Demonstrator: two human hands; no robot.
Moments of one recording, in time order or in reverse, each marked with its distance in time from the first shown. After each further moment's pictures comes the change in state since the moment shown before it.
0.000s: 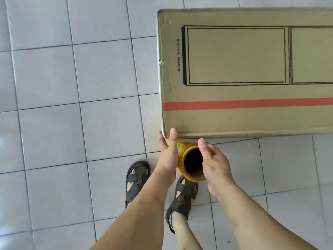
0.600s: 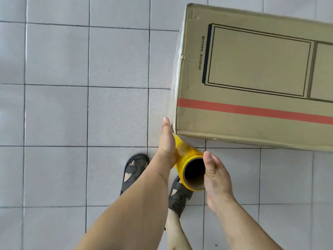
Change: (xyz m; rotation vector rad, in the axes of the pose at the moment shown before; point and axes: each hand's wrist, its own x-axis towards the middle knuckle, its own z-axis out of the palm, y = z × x) left_hand 0.016 0.026 -0.005 -0.099 0.122 -0.070; right_hand -0.016 0.028 0.004 -0.002 -0.018 -0.056
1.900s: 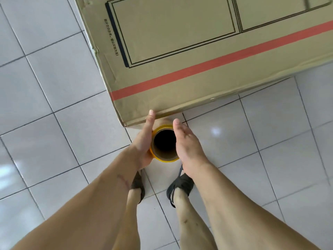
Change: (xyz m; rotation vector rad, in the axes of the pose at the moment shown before) left_hand -0.029 -0.022 0.024 0.515 -0.251 -0.151; right_hand 0.014 -0.010 -0.039 0.190 -0.118 0.137
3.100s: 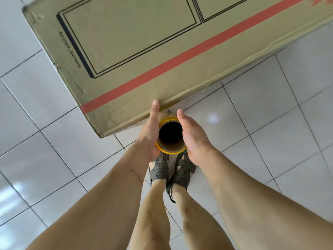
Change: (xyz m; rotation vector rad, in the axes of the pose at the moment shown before) left_hand 0.011 0.028 0.079 0.067 0.081 -0.060; right_hand 0.015 -0.019 -0.065 0.127 0.030 0.129
